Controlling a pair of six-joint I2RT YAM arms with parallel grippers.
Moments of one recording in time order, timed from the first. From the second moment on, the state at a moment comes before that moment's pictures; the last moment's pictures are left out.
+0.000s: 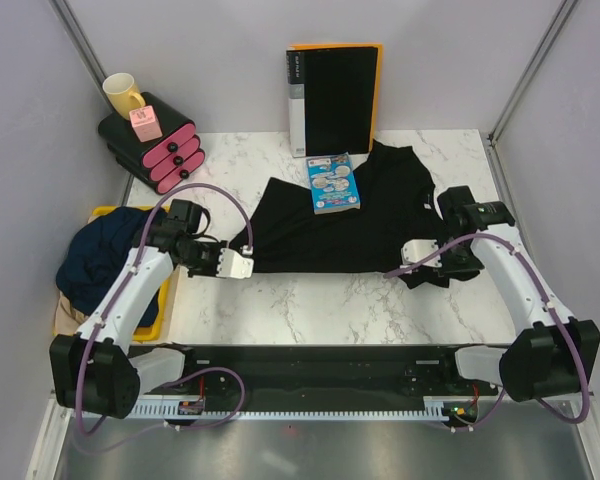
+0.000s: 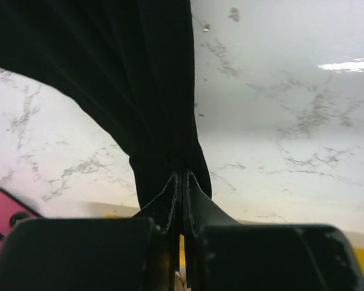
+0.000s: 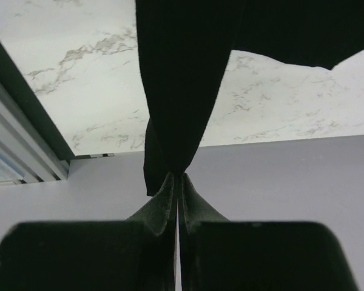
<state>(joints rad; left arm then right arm) -0.17 1.16 0.92 -0.95 0.36 1.54 0.13 1.29 1.13 -1.28 0.16 -1.46</state>
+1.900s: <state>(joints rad) -0.31 2.28 1.94 -0.86 0.51 1.41 0.04 2.49 2.17 -0.68 -0.18 -0.66</state>
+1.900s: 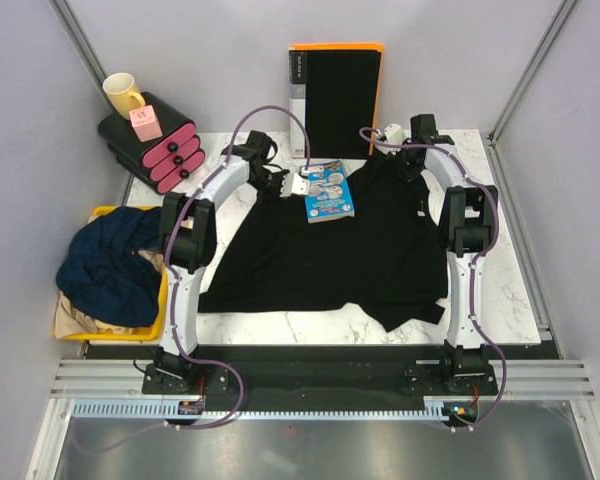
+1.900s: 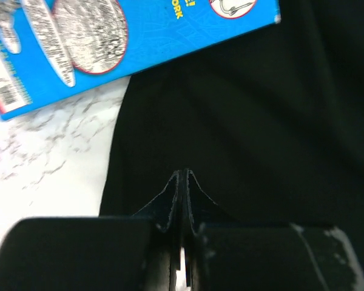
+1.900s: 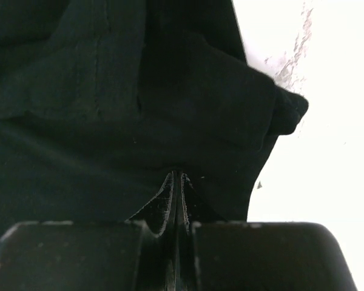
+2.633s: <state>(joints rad) -0.35 2.46 2.04 -0.56 -0.02 1.37 0.06 2.49 2.14 -0.58 -0.06 -0.67</state>
